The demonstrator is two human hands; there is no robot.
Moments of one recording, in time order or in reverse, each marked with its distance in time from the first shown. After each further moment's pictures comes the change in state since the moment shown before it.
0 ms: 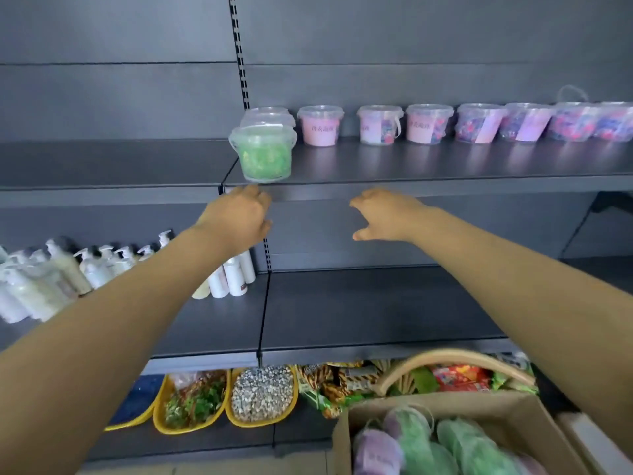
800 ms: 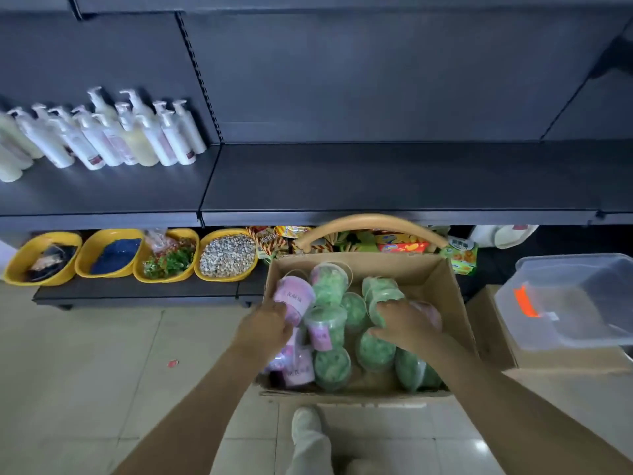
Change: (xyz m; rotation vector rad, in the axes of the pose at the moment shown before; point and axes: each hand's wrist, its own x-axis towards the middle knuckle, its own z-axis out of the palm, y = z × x) left_hand -0.241 0.327 0.214 -0.328 -0.637 -0.216; right_hand -0.335 0.078 0.305 0.355 -0.609 0.155
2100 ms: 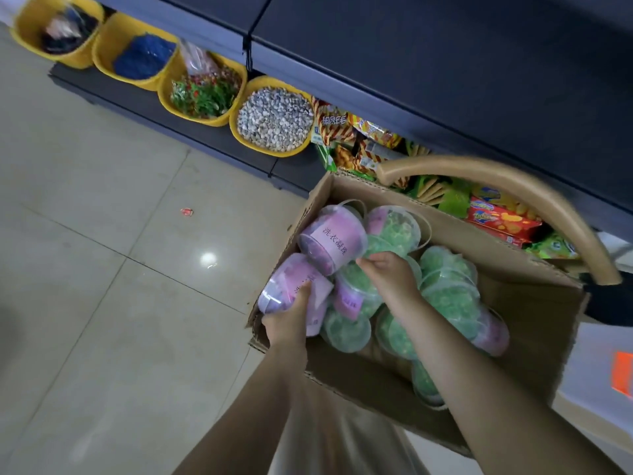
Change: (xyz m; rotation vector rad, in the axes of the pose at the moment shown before) left_hand 0.065 0.014 0.140 -1.631 0.130 -1.501; right_hand 0.190 -0.060 0.088 0.779 -0.141 0.201
